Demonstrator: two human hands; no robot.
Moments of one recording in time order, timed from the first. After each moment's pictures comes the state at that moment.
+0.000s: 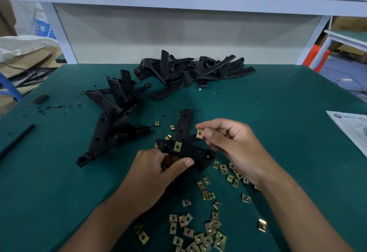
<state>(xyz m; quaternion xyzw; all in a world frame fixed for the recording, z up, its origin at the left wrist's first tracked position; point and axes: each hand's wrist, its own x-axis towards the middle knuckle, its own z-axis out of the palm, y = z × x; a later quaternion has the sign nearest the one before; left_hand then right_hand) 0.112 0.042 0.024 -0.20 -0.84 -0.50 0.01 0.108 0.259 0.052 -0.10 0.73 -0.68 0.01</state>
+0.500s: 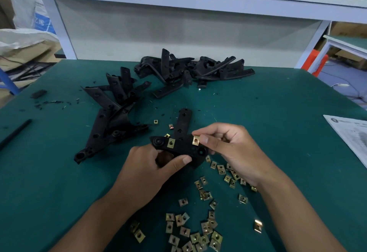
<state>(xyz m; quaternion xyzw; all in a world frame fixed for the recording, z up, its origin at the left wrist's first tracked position) 0.114 0.040 0.027 -0.19 -0.84 -0.50 0.05 0.109 0.262 0.054 -0.12 0.76 -0.64 0.04</state>
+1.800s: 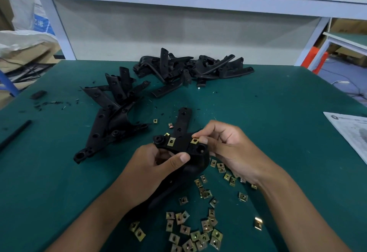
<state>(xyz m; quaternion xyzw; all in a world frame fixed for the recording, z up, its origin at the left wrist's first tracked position) 0.114 0.044 0.037 -0.21 -0.77 -0.60 -0.08 0.114 0.255 0.061 -0.13 0.70 -0.70 0.10</state>
